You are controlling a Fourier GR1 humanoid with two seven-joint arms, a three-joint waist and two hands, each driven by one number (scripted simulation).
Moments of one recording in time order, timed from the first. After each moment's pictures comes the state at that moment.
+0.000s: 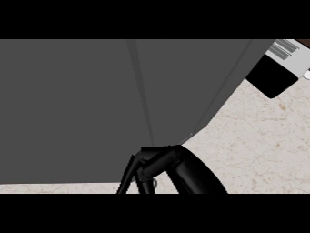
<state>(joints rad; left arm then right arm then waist) 0.76 0.46 0.25 -2.22 0.95 -0.36 -0.34 -0.26 -0.01 0.65 -2.00 -0.14 -0.16 0.42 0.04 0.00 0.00</state>
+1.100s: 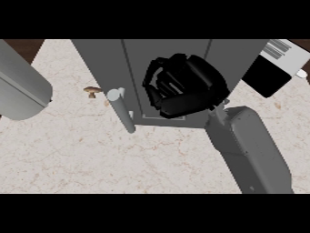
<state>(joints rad) 0.83 0.38 0.50 -2.15 1.12 -0.60 -0.23 -0.69 -0.04 0.21 -1.43 -0.50 0.16 0.30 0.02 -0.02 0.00</state>
